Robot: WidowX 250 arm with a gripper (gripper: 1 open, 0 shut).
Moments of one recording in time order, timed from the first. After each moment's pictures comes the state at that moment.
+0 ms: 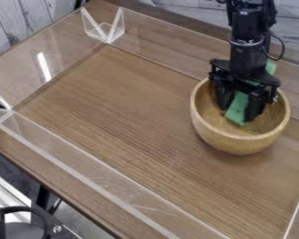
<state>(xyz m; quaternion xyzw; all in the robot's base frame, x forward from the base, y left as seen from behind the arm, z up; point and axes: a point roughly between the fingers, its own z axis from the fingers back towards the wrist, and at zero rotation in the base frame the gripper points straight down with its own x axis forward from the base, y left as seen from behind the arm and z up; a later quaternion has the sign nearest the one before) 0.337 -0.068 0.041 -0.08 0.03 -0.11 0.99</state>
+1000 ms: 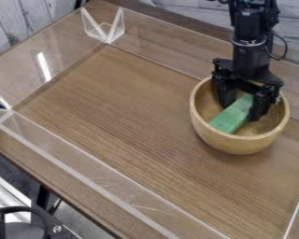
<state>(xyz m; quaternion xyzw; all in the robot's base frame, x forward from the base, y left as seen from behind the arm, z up) 0.341 -0.071 0.041 -0.08 0.01 -0.11 0.99</state>
